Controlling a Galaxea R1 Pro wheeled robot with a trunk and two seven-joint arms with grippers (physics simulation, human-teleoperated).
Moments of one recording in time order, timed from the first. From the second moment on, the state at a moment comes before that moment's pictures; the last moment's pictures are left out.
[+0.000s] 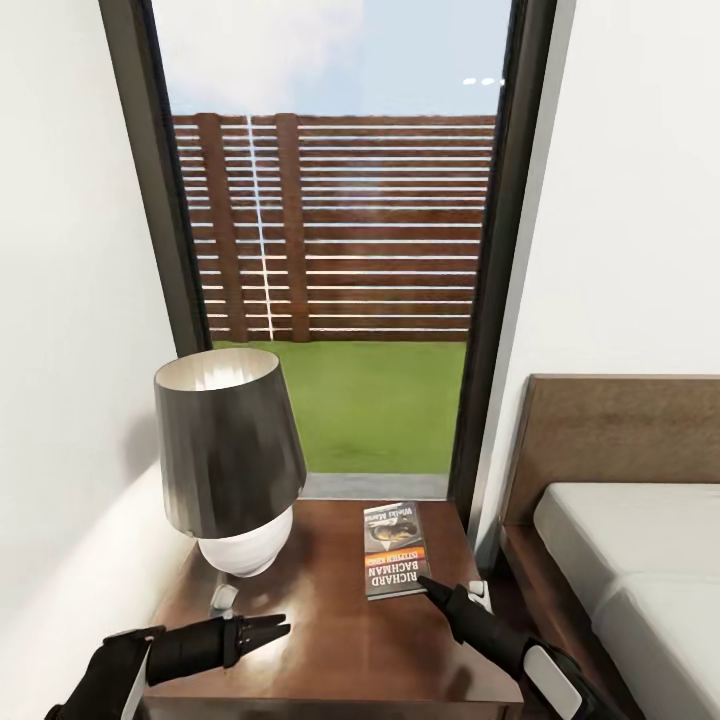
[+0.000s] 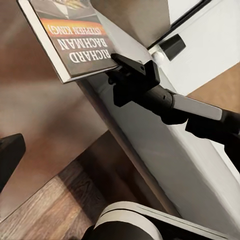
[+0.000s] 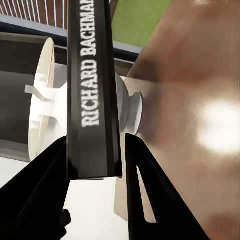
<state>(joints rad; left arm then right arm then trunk) -0.37 0.05 0.39 -0.80 -0.21 0.47 -1.56 -0.44 -0.10 0.11 -0.48 -0.94 0.47 0.81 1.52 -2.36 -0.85</state>
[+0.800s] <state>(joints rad) -0.37 0.05 0.39 -0.80 -0.21 0.47 -1.56 -0.44 -0.10 0.11 -0.48 -0.94 0.47 0.81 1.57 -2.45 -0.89</state>
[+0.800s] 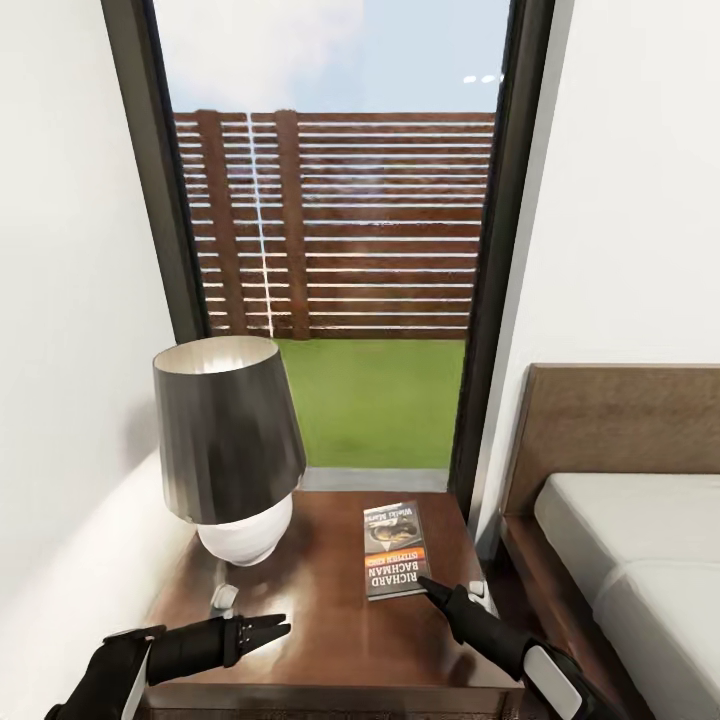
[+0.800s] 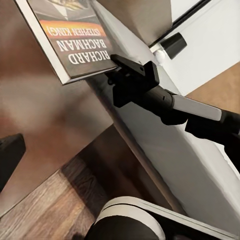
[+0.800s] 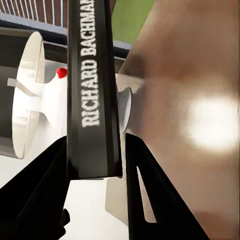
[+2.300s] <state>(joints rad) -0.37 0.05 0.39 -0.80 -0.21 0.47 -1.56 -0.44 -0.10 0.11 -0.48 -0.94 0.47 0.81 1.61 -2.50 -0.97</state>
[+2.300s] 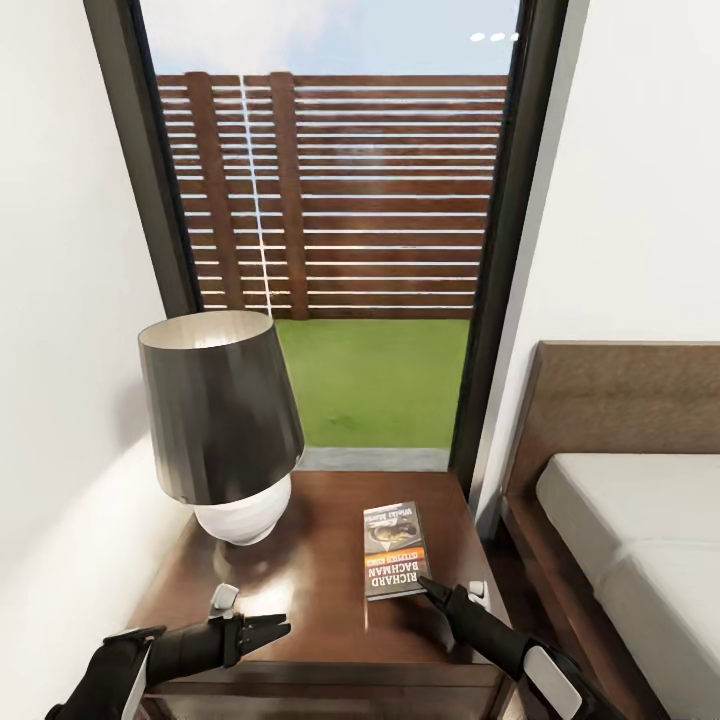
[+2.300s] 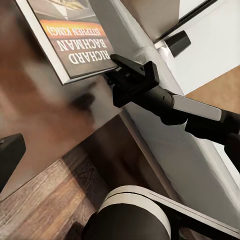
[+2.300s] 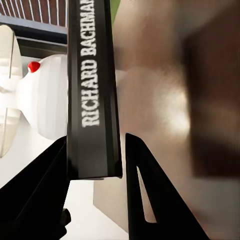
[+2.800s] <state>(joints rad) -0.37 0.05 0.39 -0.80 -0.21 0.47 -1.56 -0.44 -0.10 0.11 -0.48 -0.94 0.47 0.81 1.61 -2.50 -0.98</state>
